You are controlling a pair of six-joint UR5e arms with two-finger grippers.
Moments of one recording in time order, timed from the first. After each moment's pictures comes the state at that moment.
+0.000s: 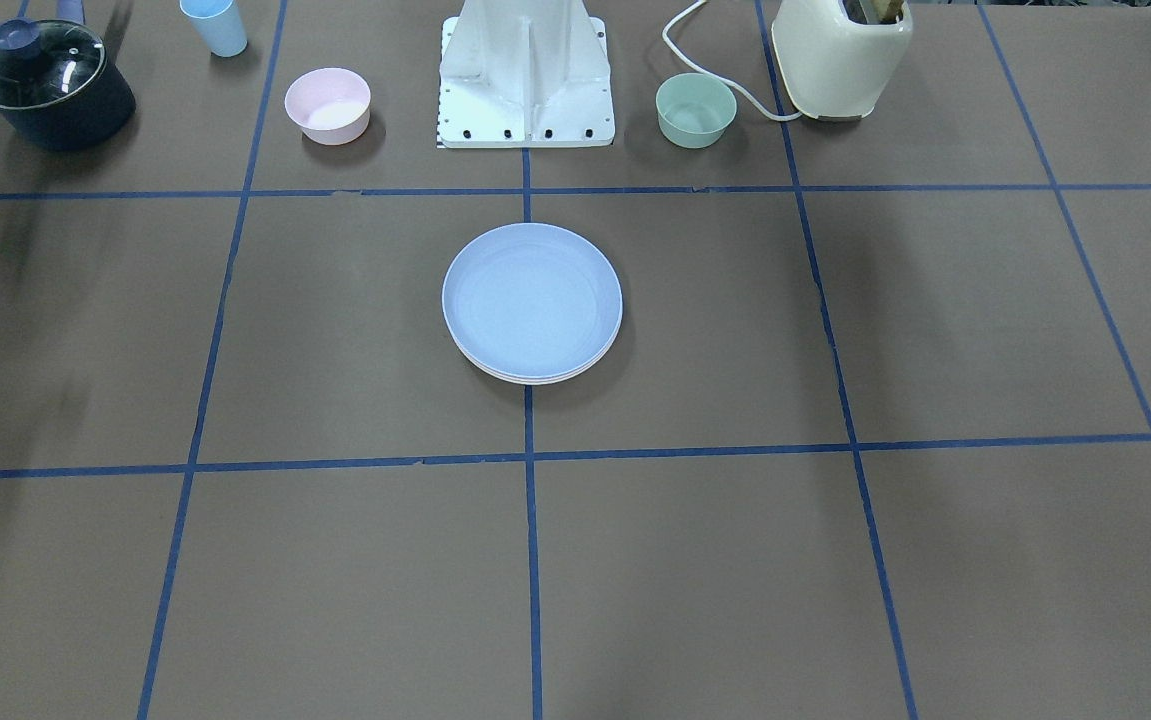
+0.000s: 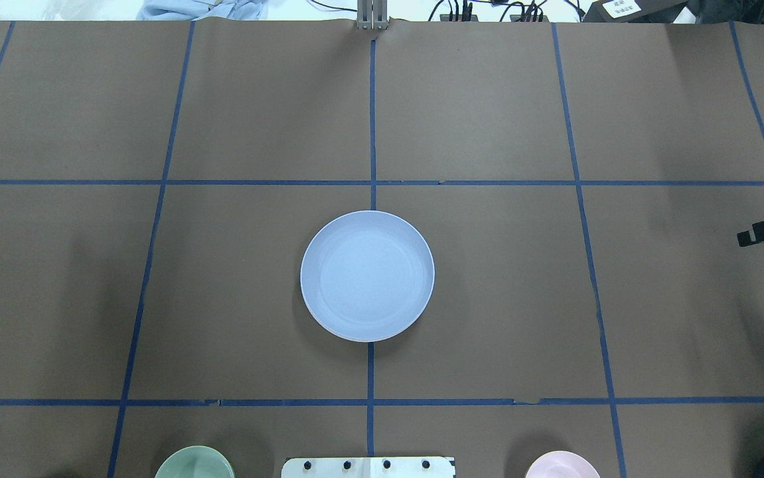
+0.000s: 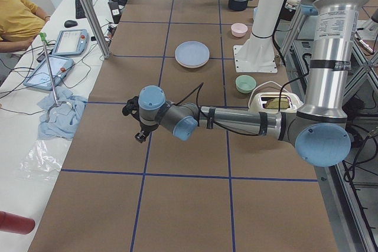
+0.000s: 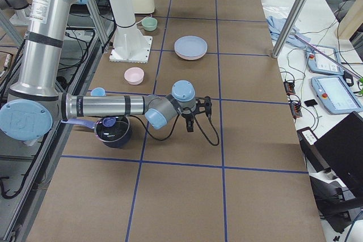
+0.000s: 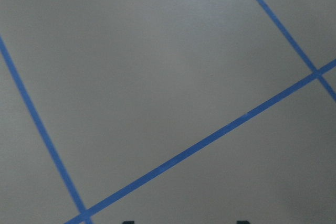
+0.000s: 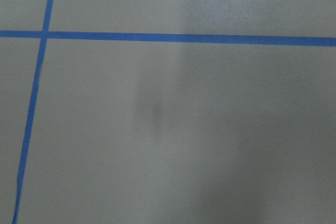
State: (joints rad) left arm -1.43 -1.62 -1.55 -2.06 -2.39 0.06; right arm 1.19 -1.80 1.77 -0.89 2.36 0.63
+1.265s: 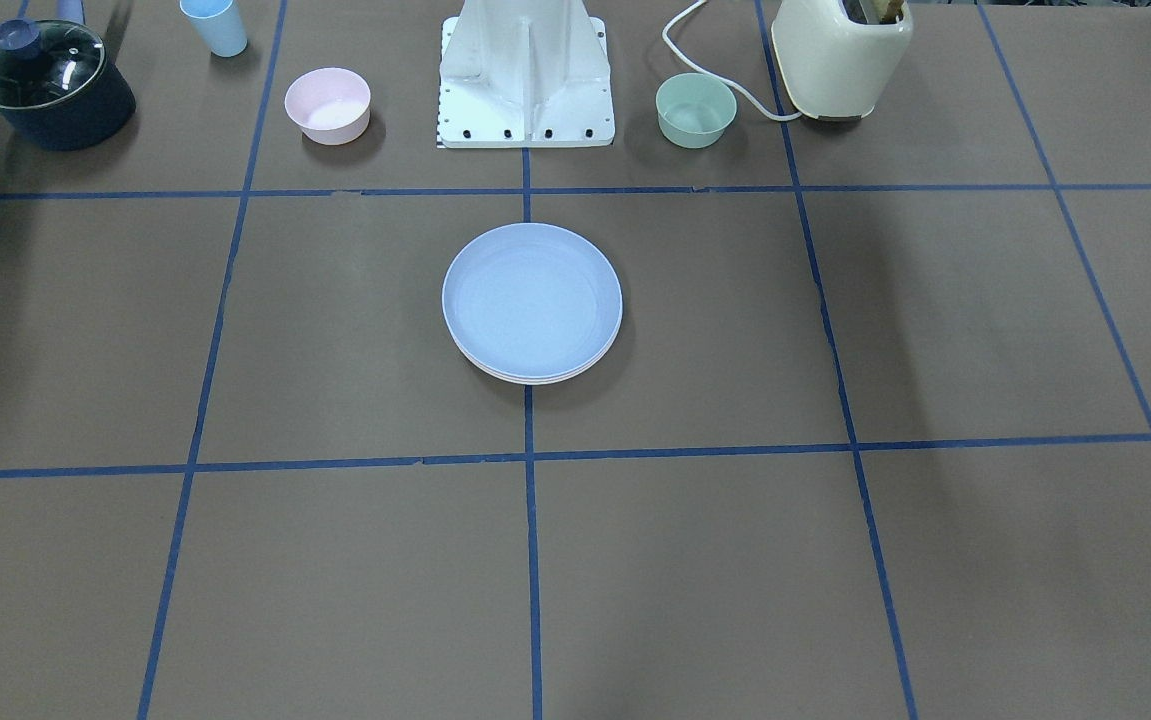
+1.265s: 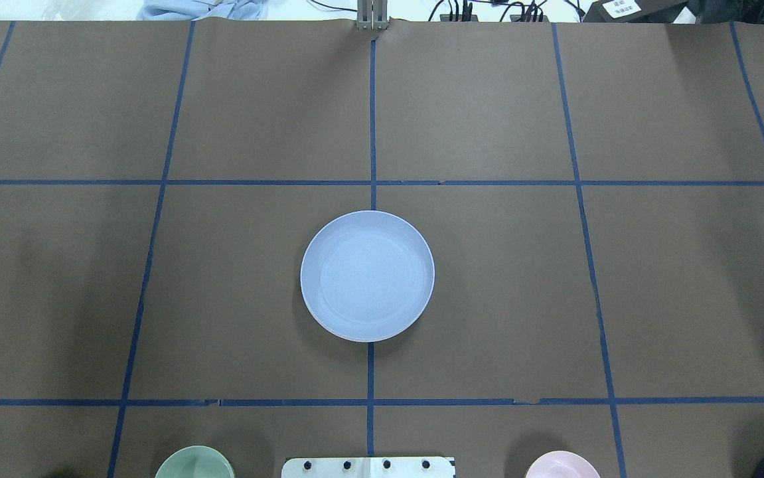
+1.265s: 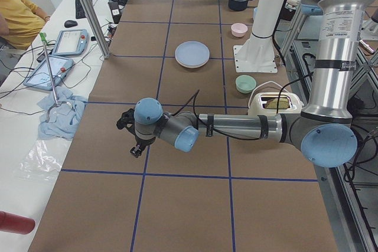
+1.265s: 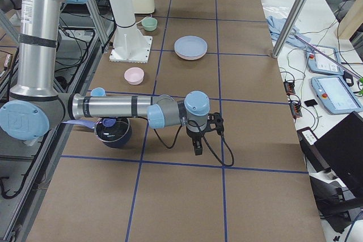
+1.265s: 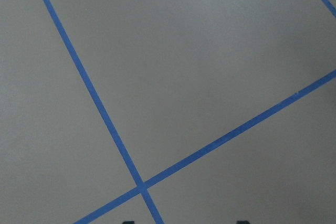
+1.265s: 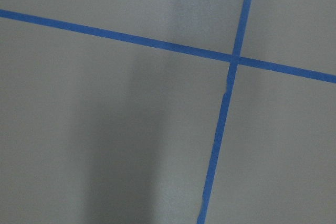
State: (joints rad) left arm -1.49 -1.63 -1.49 -2.04 -2.39 0.12; right arm 1.44 -1.72 1.74 -1.42 2.34 0.02
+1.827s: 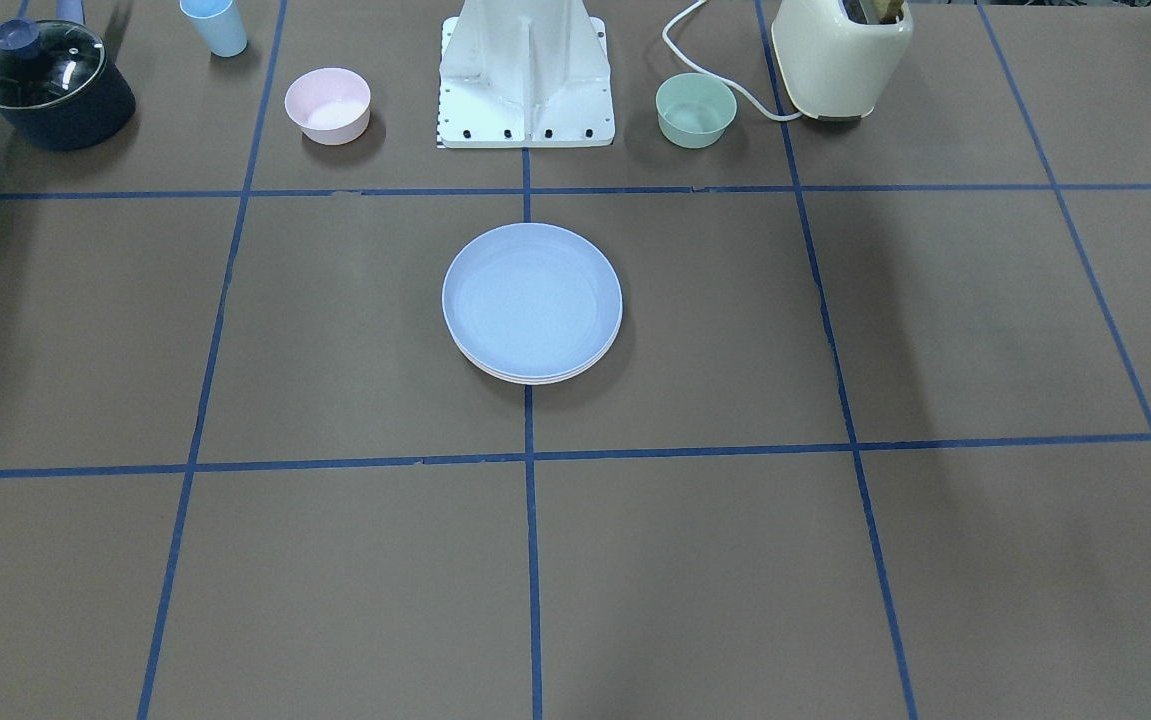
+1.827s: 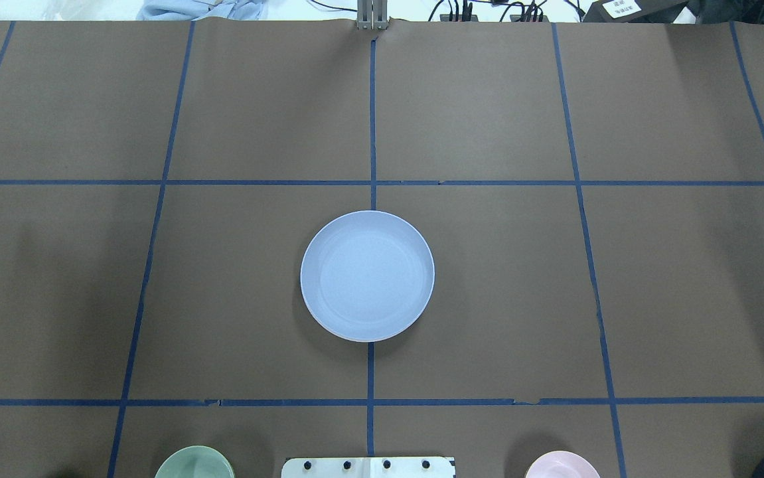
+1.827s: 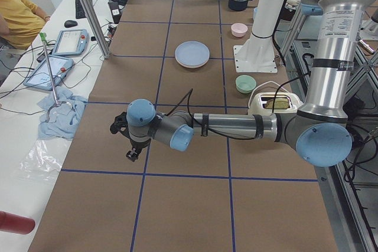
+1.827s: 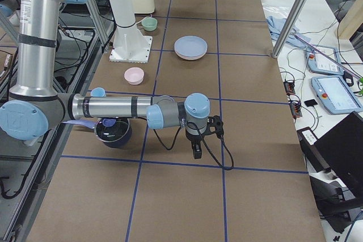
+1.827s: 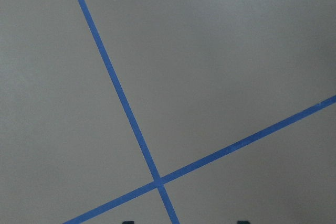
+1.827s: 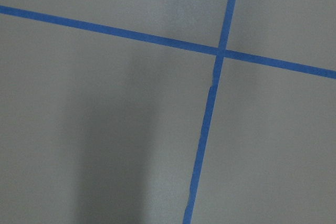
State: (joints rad) left arm -1.52 -1.69 -1.47 -1.92 -2.38 0.10; right arm 1.46 -1.72 1.74 -1.45 2.33 0.00
